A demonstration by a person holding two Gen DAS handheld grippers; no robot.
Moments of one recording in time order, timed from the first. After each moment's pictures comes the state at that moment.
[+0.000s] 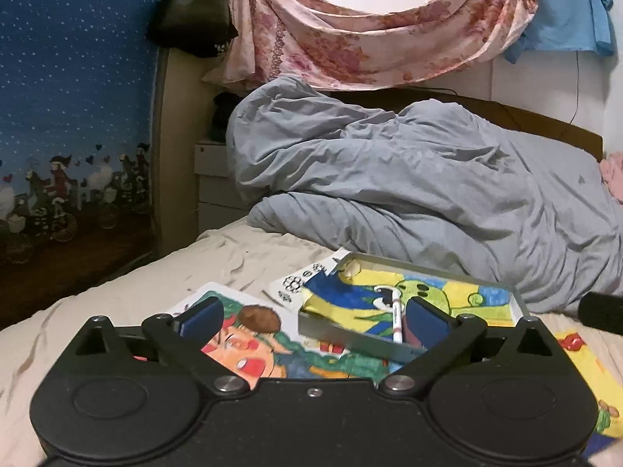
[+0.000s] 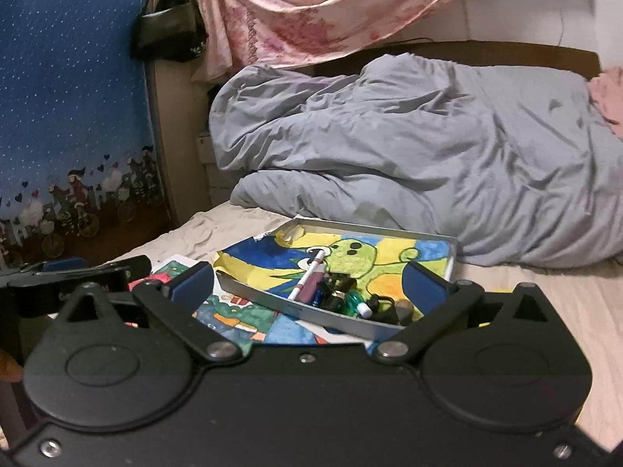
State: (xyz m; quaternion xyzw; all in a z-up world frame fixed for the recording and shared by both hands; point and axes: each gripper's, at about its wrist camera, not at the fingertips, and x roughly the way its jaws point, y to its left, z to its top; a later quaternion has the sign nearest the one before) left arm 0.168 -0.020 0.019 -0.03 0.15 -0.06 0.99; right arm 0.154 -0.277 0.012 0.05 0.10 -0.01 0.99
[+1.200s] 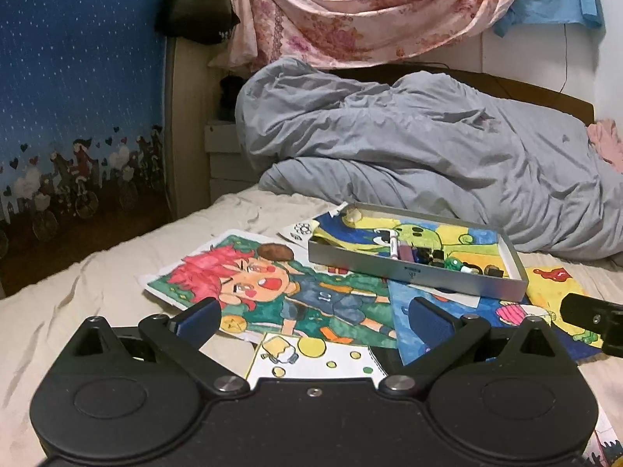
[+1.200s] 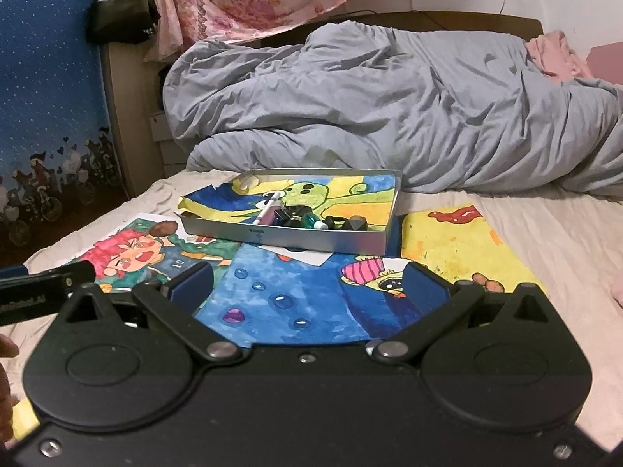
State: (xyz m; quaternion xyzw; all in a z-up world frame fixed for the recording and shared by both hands) left arm 0.074 -0.009 -0.020 0.00 0.18 -0.05 0.98; right arm 0.101 -0.270 -0.056 0.08 0.13 -0.08 0.98
